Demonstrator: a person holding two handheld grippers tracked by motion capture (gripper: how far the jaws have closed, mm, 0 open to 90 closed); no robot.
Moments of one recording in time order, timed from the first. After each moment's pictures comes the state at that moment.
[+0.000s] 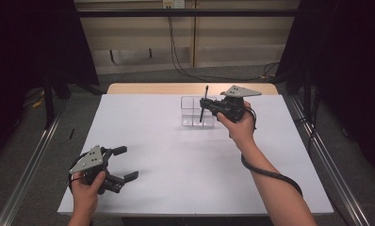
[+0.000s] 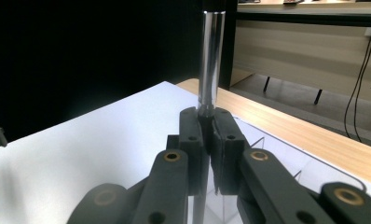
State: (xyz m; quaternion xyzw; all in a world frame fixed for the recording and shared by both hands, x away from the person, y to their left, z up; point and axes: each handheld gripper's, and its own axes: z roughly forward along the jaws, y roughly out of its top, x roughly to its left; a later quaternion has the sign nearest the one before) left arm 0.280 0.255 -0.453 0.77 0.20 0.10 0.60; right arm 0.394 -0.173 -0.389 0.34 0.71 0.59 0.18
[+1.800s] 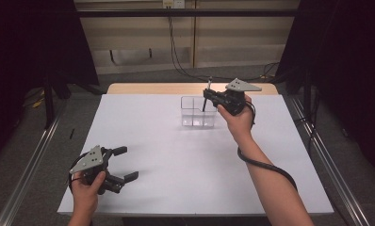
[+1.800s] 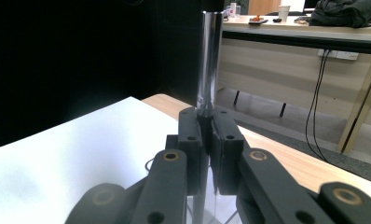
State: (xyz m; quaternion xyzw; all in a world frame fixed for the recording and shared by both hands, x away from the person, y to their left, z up) left arm 0.280 0.254 -0.453 0.77 0.19 0.10 0.60; right arm 0.417 -0.178 -0.389 0.35 0.69 0.58 0.24
